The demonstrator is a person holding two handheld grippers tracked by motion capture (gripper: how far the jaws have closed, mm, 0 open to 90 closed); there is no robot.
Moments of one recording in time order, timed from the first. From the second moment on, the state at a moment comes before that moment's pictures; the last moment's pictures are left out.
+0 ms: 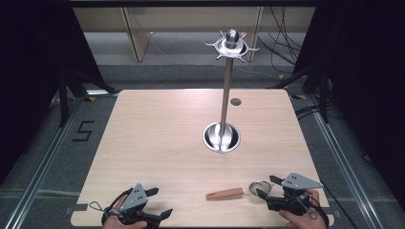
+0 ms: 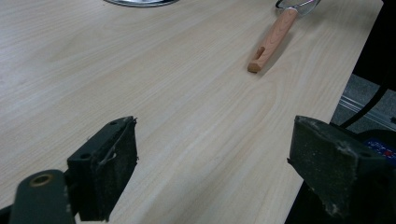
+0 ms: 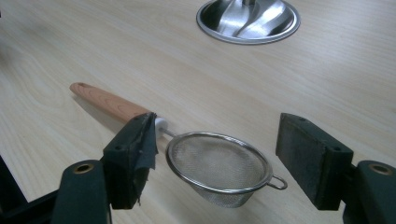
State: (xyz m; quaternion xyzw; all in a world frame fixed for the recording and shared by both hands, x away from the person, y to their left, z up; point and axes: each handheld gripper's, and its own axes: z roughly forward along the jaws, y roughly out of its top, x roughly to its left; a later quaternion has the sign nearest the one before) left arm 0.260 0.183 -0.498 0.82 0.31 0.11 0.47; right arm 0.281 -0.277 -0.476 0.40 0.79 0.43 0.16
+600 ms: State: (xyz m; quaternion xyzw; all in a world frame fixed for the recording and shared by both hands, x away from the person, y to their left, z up) left arm 0.261 0.184 -0.498 0.82 0.30 0.12 0.48; right arm 0.288 -0.271 -0.467 0.37 0.82 0.42 0.16
